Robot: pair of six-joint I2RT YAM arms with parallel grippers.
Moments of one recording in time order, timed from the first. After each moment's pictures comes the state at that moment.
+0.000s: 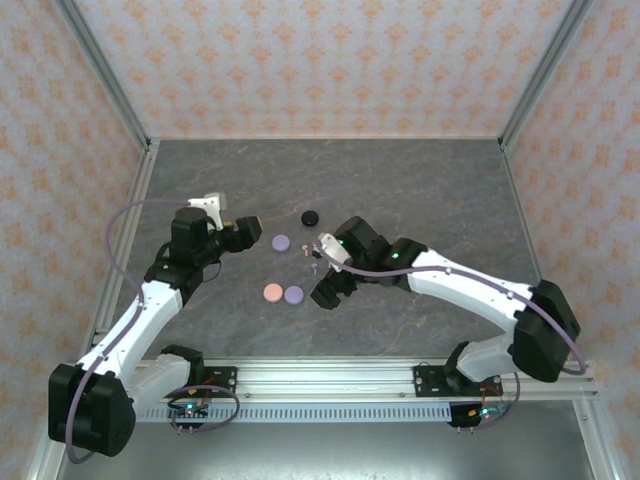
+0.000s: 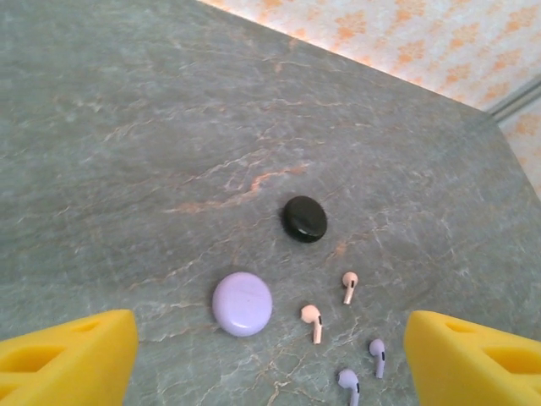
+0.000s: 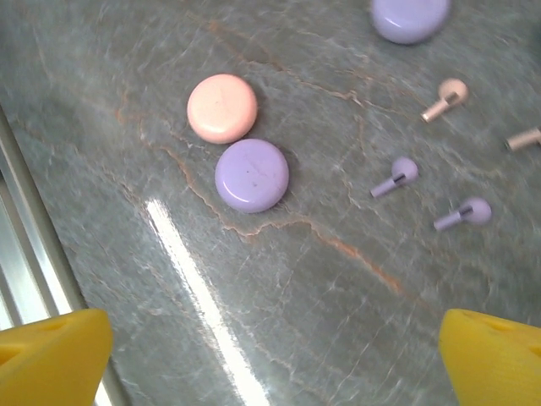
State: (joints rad) left arm -0.15 0.99 0.62 -0.16 0.19 -0.47; right arm 0.88 1.41 1.03 -0.59 -0.22 -0.10
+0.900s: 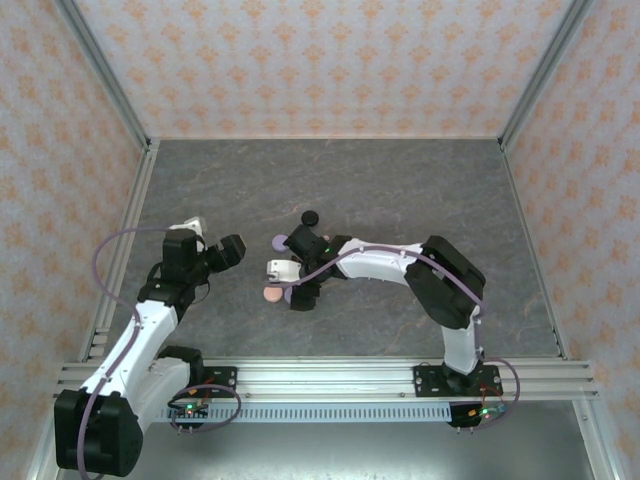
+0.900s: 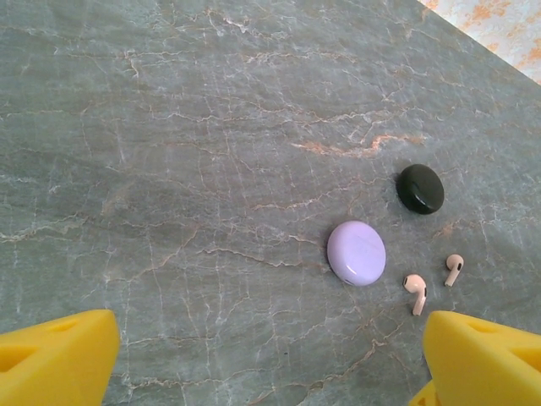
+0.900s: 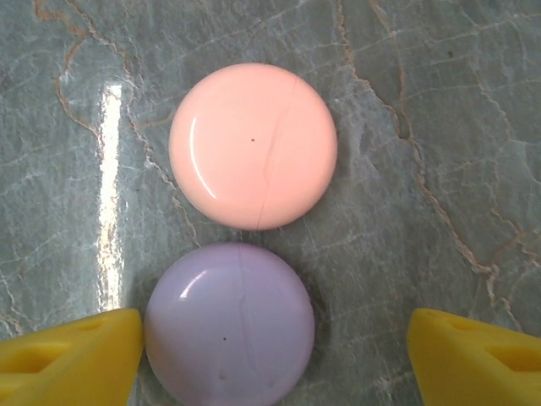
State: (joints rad) left arm -0.05 0.87 0.48 -0.26 0.13 -0.52; right arm 0.95 1.93 1.26 -0.46 -0.24 -0.62
